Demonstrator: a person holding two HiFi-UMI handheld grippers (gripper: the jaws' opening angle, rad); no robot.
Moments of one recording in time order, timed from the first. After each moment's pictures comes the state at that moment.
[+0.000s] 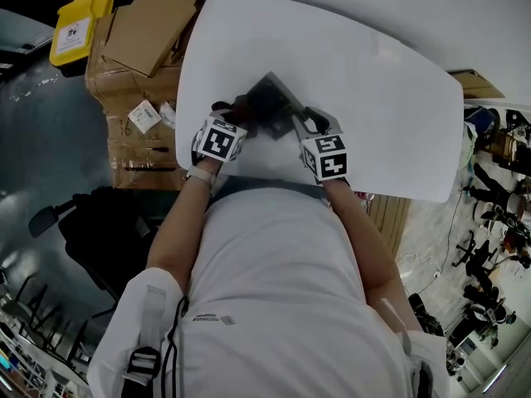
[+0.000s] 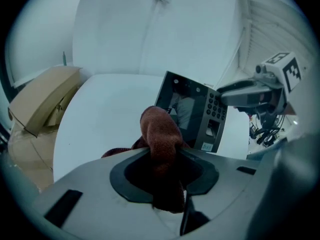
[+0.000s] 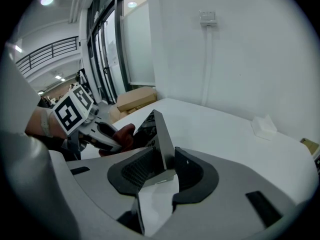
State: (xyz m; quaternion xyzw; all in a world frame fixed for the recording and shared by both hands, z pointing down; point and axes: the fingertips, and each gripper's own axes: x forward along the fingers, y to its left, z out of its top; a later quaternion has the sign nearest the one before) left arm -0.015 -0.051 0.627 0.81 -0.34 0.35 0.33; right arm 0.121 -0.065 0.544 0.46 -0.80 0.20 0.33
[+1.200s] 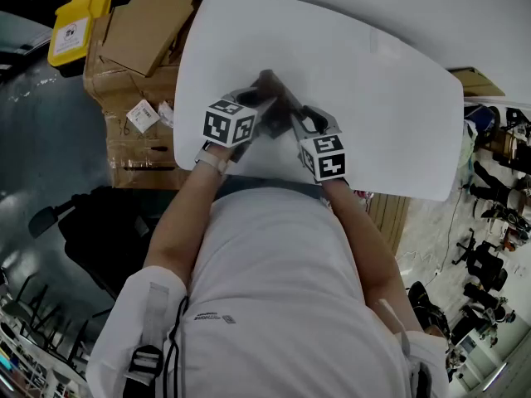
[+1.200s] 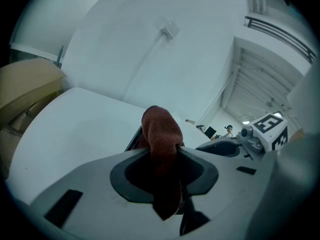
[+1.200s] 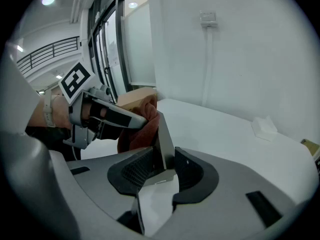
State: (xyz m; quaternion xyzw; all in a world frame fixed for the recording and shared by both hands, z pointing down) left arm 0.054 -0.105 0.547 0.87 -0.30 0.13 0.37; right arm 0.121 -0.067 0.545 0.45 -0.80 0.20 0.33
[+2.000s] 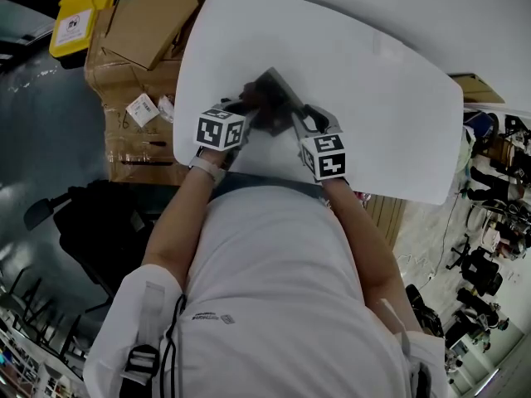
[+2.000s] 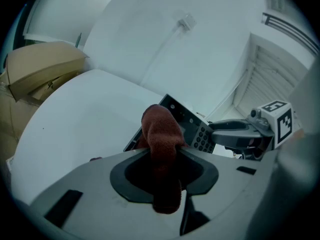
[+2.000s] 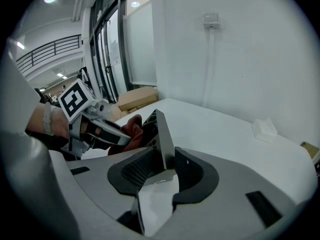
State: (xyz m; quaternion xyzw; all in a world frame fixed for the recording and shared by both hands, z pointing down) left arm 0.021 -0.071 0.598 0.83 -0.33 0.18 0.42; right arm 0.122 -0.065 0.542 0.45 -0.80 0.19 0.34
